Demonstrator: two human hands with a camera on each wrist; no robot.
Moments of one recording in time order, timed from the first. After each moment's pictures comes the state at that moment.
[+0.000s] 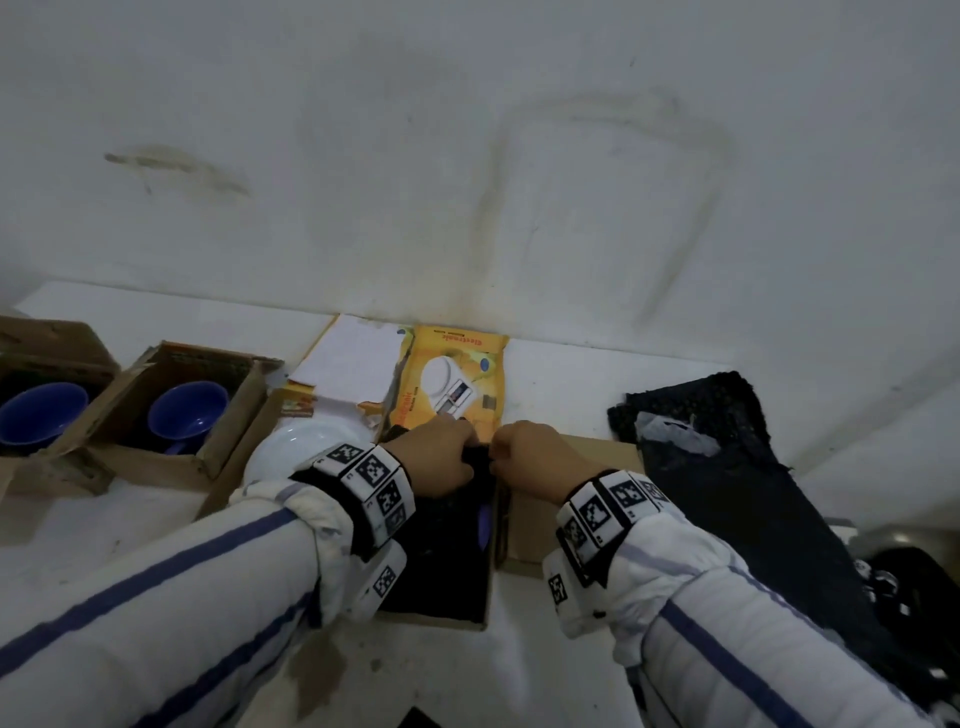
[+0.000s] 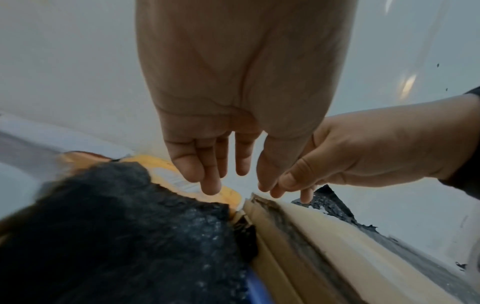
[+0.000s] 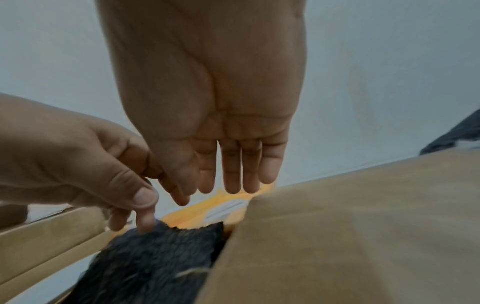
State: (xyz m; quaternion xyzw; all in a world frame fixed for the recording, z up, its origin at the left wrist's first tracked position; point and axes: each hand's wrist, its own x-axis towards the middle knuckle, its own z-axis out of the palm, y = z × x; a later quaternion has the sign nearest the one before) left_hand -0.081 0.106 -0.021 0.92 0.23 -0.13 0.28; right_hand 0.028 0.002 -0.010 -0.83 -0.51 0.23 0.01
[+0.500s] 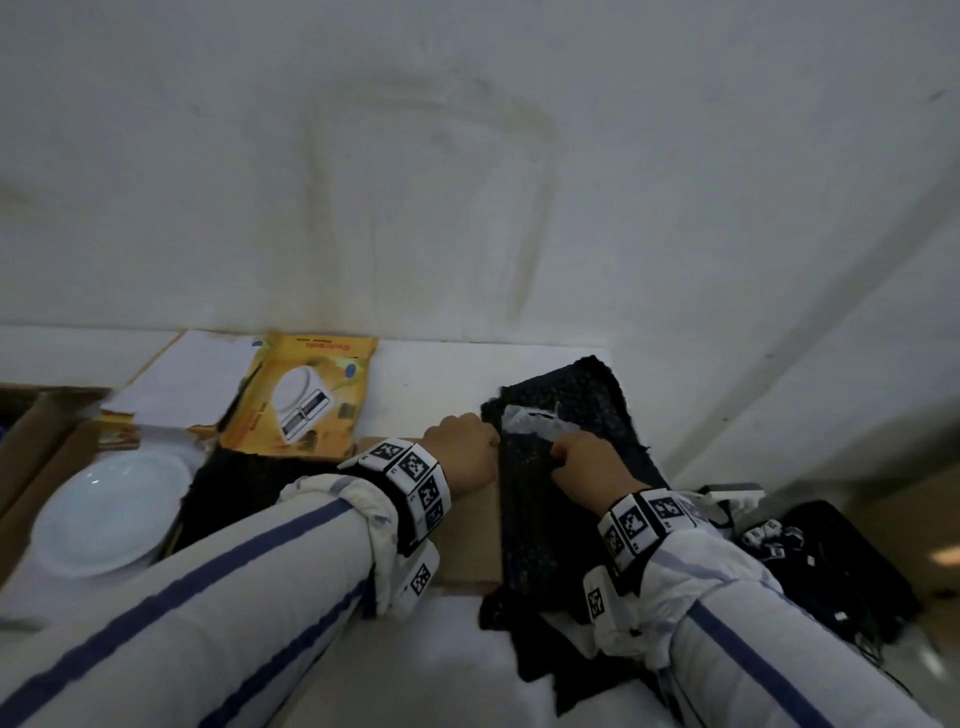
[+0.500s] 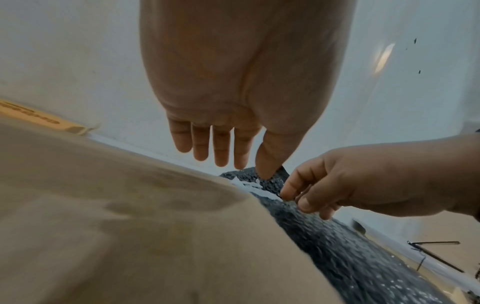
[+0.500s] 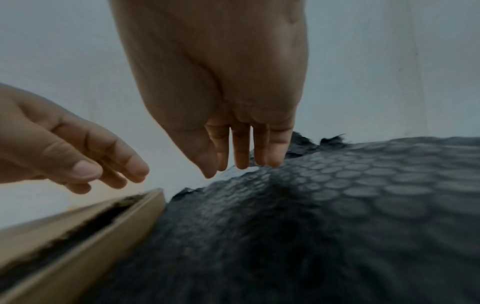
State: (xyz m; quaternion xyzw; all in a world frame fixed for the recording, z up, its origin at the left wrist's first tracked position) left_hand 0.085 -0.021 -0.021 0.95 0.20 -0.14 0.22; right_hand 0.190 -0.159 -0.026 -0.93 -0.31 0.21 0.05
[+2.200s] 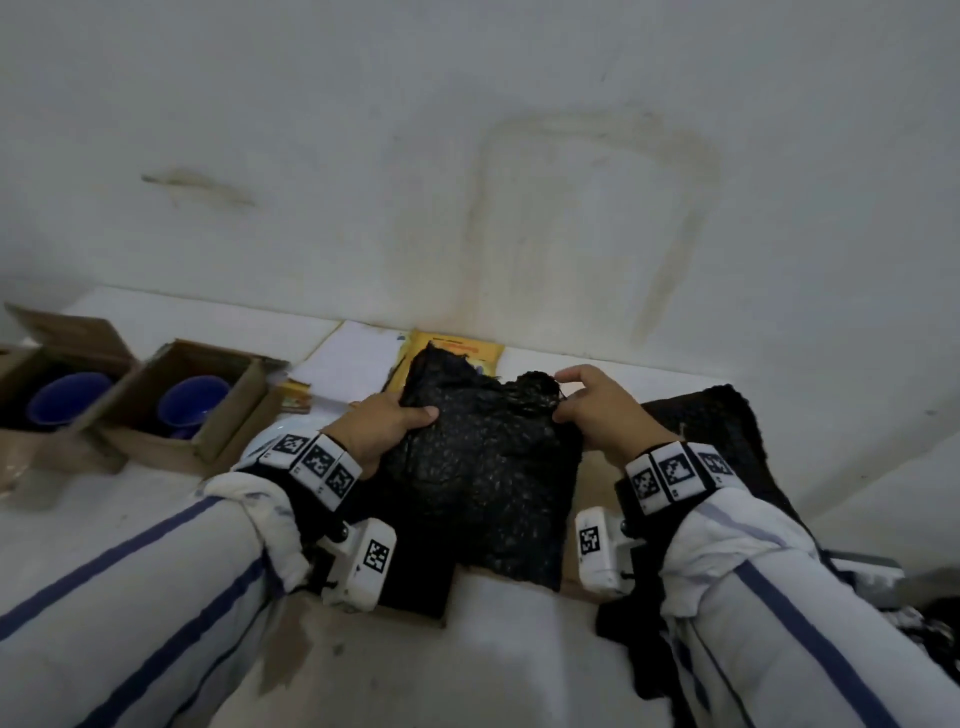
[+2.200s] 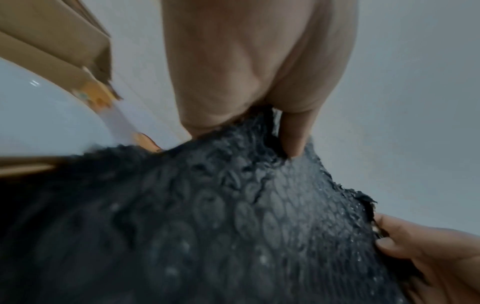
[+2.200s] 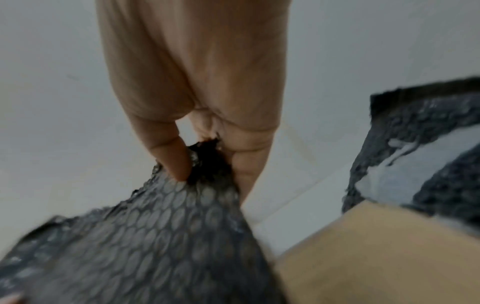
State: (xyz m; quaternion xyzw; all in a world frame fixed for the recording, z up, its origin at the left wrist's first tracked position) left_hand -0.092 0.100 0.004 0.58 0.43 0.09 0.69; right_hand 0.105 -0.040 0.031 -0.82 -0.30 0.33 0.37
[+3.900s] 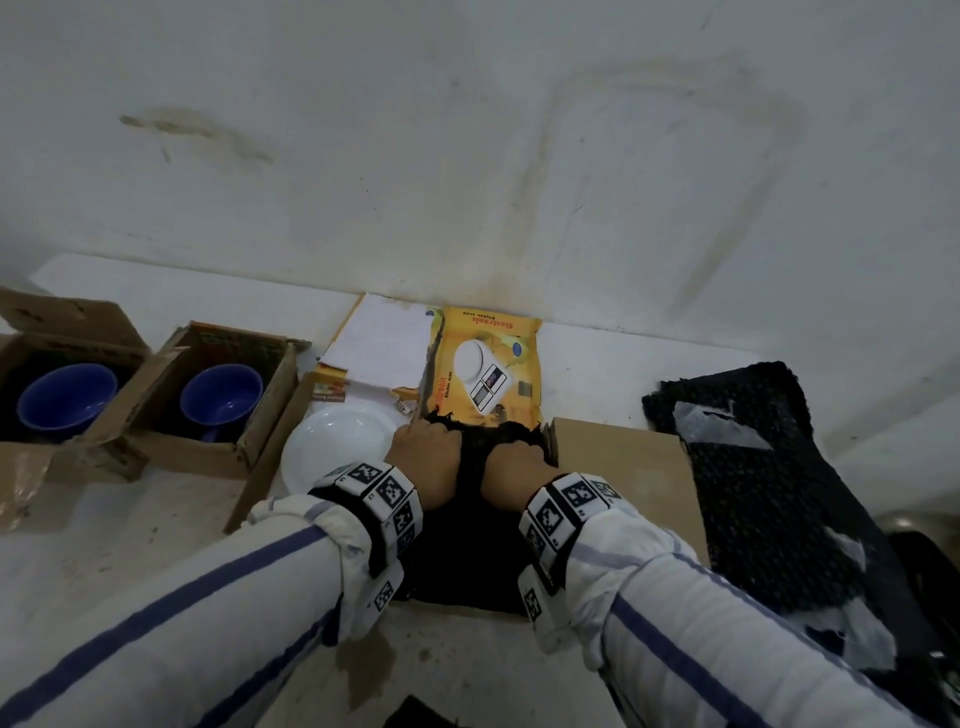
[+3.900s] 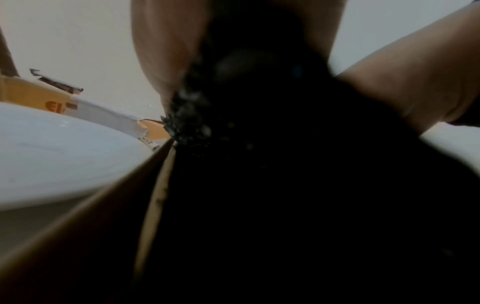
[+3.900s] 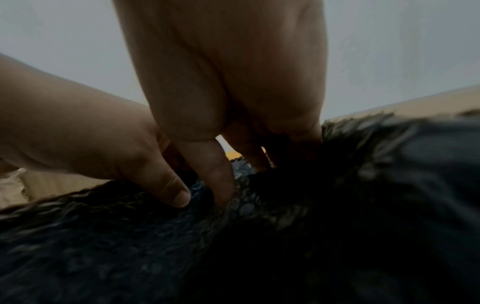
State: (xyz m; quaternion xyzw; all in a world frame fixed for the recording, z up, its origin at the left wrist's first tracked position) left_hand -0.119 0.139 -0.083 0.96 0.26 -0.10 0.10; right_hand -0.024 0.065 -0.075 -0.87 -0.35 0.33 -0.11
